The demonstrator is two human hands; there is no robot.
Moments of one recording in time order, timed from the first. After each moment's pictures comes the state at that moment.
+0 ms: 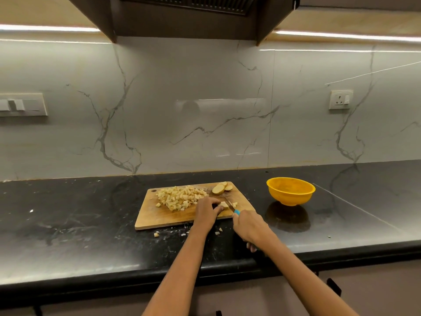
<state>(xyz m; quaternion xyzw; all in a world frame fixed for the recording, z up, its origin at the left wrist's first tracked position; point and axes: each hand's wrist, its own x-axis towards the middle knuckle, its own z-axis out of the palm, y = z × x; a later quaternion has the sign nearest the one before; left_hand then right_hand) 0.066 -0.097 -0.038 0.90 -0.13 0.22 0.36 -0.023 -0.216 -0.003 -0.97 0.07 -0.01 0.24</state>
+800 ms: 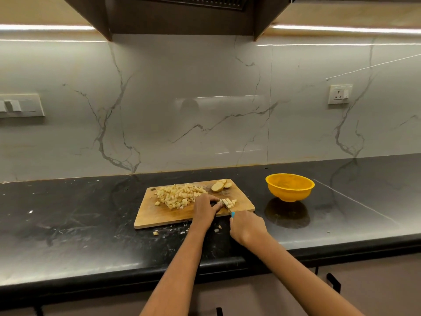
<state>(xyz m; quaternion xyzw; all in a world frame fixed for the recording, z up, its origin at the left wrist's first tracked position) 0.064 -0.096 -0.038 0.89 -0.13 0.24 0.37 -0.029 -0.205 -0.004 -0.99 0.04 -0.02 0.14</state>
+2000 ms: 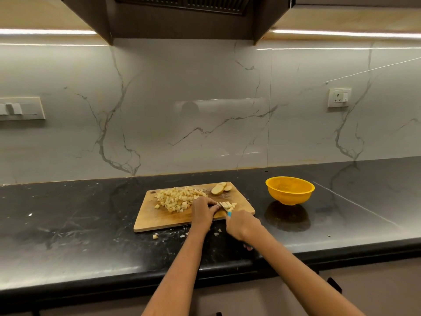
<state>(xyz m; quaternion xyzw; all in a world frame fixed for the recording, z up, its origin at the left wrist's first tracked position) 0.062 -0.095 -0.035 0.89 -0.09 0.25 0.38 -0.007 -0.203 -0.002 -0.98 0.03 0.04 0.19</state>
